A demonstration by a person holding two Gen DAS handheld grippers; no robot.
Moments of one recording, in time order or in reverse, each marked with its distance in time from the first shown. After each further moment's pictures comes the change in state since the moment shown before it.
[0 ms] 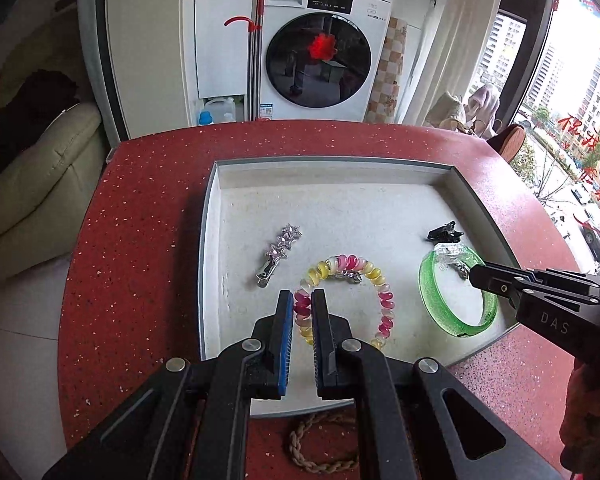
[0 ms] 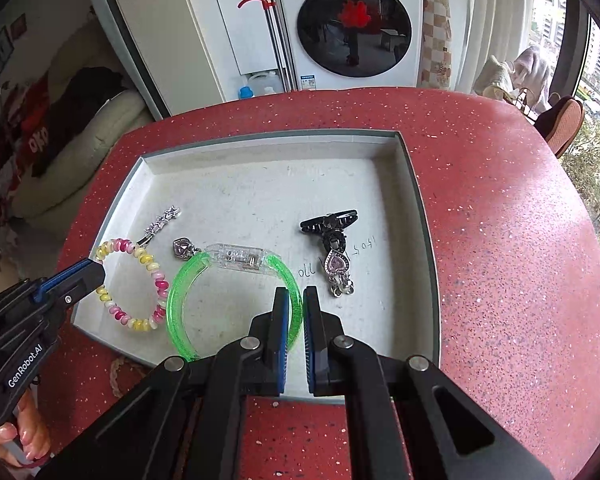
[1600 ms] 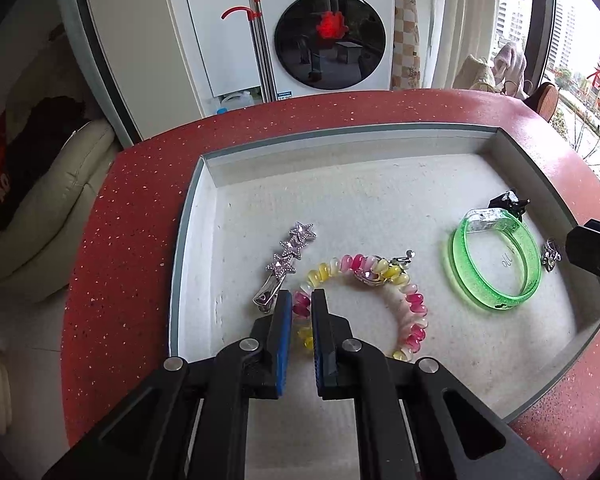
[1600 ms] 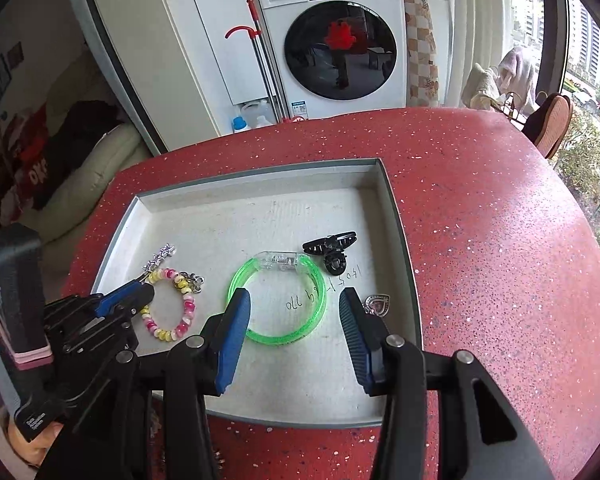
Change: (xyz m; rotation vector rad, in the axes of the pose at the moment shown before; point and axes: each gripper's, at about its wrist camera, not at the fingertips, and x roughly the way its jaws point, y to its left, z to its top) left arm 0.052 -0.020 0.005 0.095 0.031 0.172; right arm -0.016 -0.011 0.007 0.063 -0.111 0.011
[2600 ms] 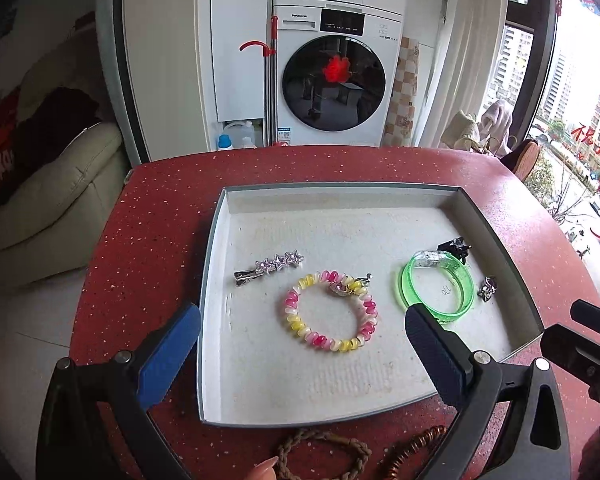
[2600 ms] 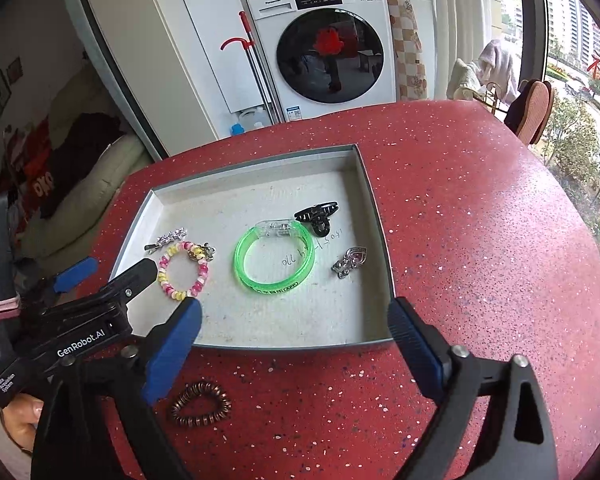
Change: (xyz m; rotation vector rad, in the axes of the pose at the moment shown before) left arm -0.068 0.013 -0.007 -0.113 -0.135 -0.083; right arm -0.046 -0.007 -0.035 0.045 -0.036 0.011
